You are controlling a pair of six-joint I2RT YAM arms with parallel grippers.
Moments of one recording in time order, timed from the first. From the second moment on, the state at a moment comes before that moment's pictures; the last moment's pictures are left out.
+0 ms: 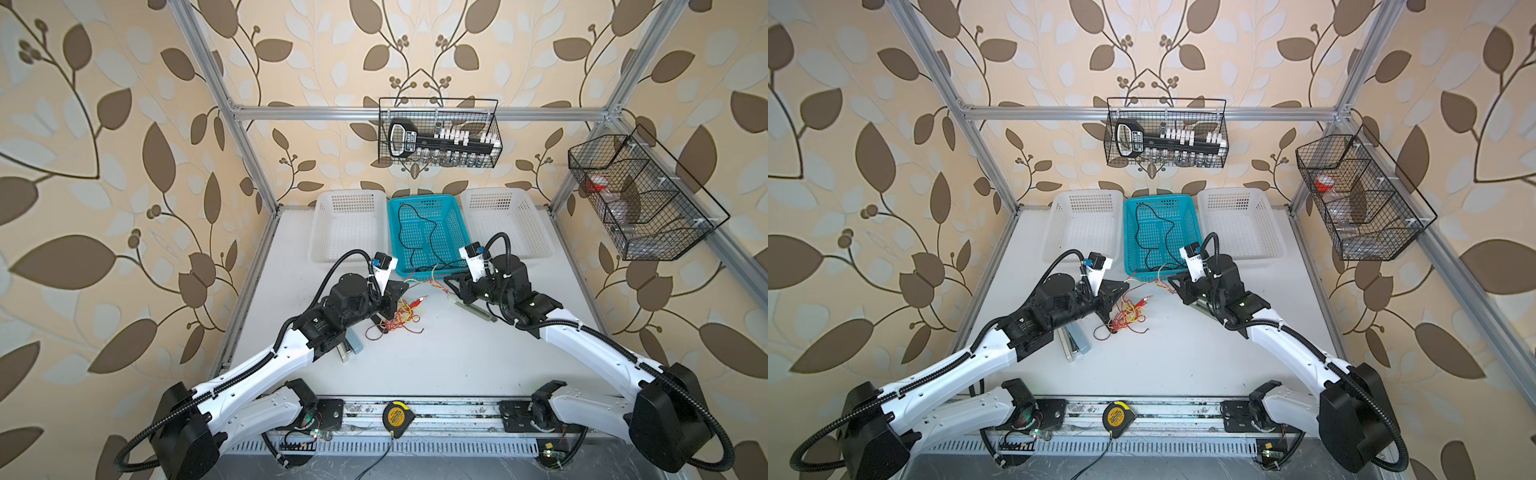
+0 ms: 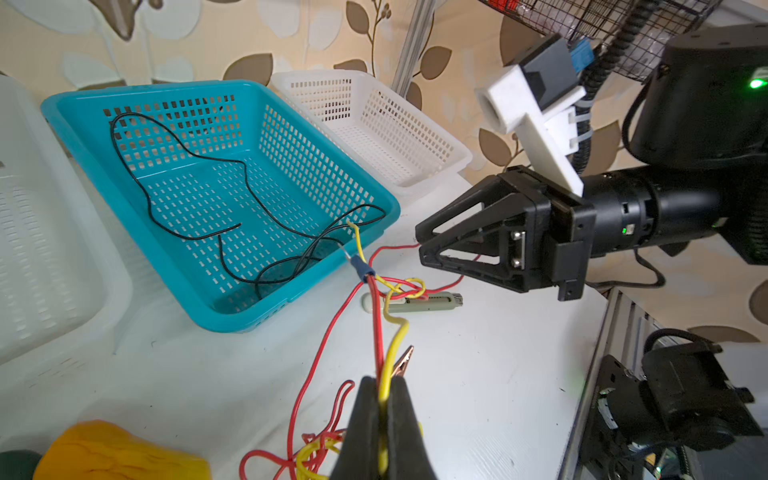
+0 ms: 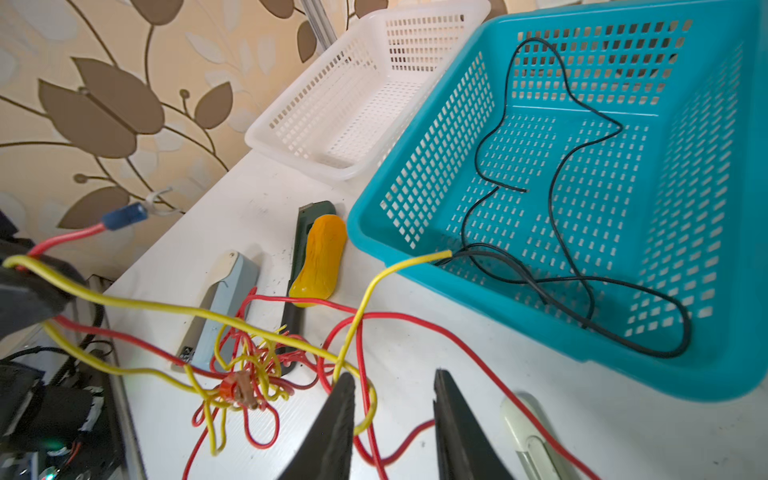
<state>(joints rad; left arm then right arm) -0.71 0.97 0.68 0.00 0.17 -0.28 0.46 1.17 0.72 -0.04 -0.29 0.18</state>
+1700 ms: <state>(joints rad) -0.71 1.13 0.74 0.11 0.13 -0.35 0.72 1.25 0.62 0.09 -0.24 0.31</state>
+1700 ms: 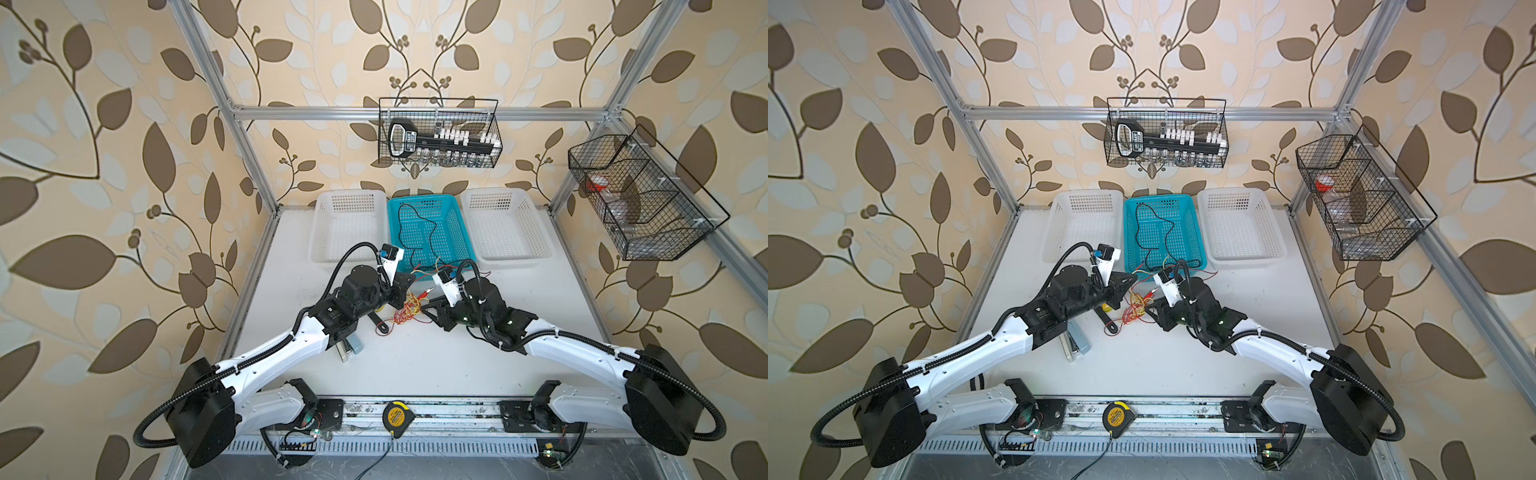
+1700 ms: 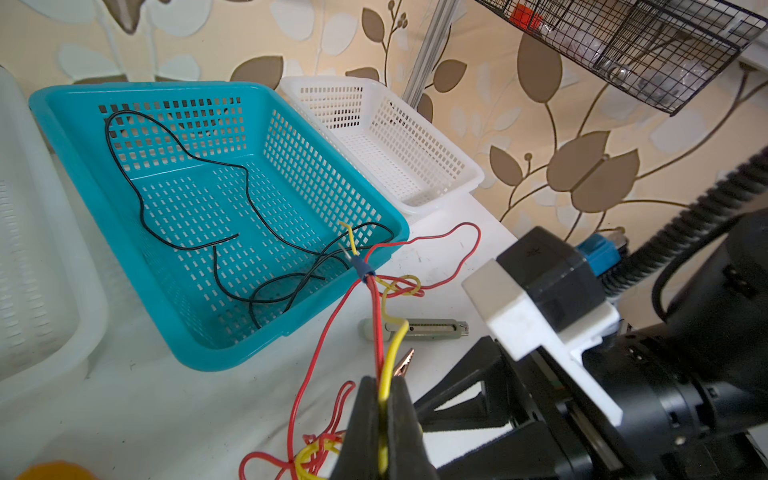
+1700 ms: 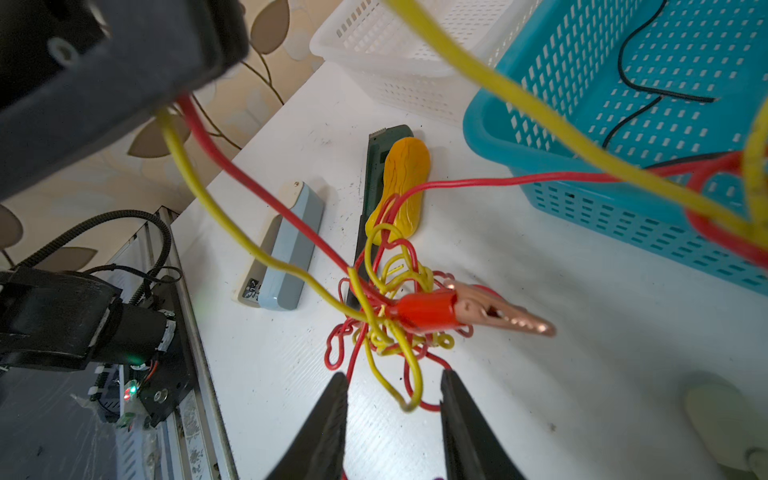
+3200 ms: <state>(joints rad) -0.71 1.15 0.60 0.15 0.14 -0.40 0.64 1.00 0.64 0.02 -0.37 0.35</state>
